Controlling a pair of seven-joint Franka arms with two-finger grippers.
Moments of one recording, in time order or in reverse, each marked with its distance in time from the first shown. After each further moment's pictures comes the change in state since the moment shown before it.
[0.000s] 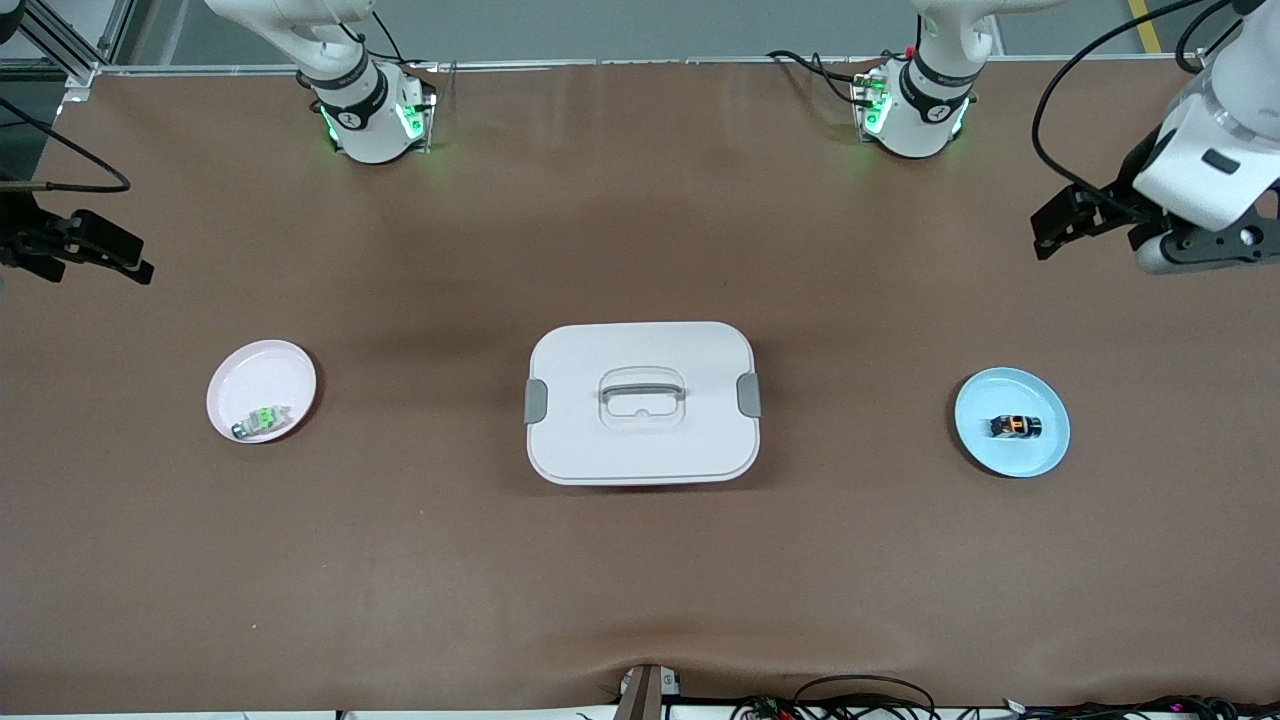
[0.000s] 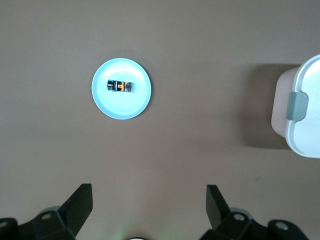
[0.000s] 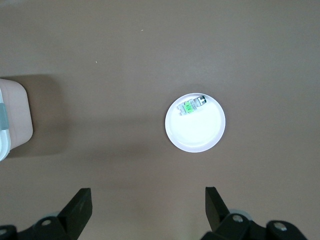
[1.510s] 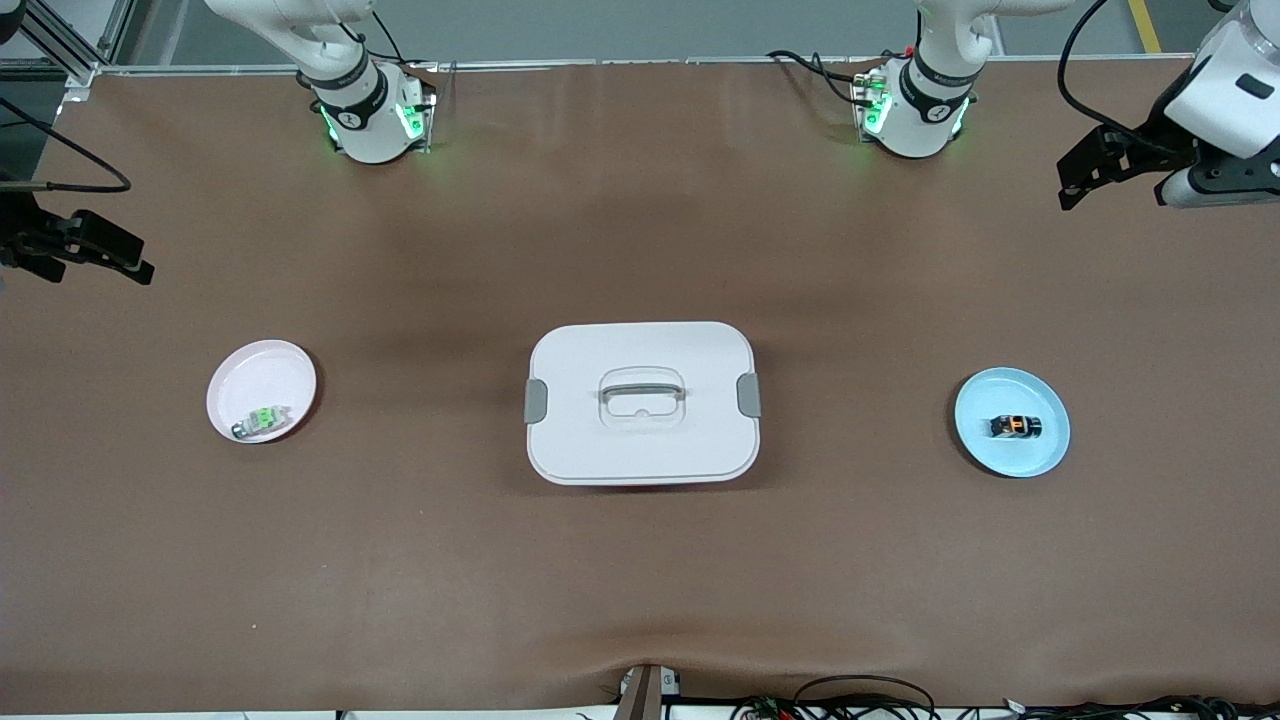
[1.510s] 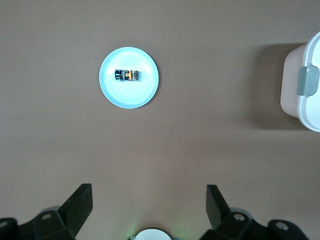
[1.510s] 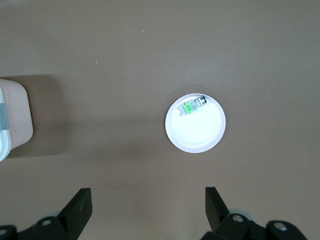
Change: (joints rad) left arm -0.084 -0.120 0.124 -0.124 -0.003 0.003 0.093; right arm 0.001 0.000 0.000 0.000 0.000 0.002 0.000
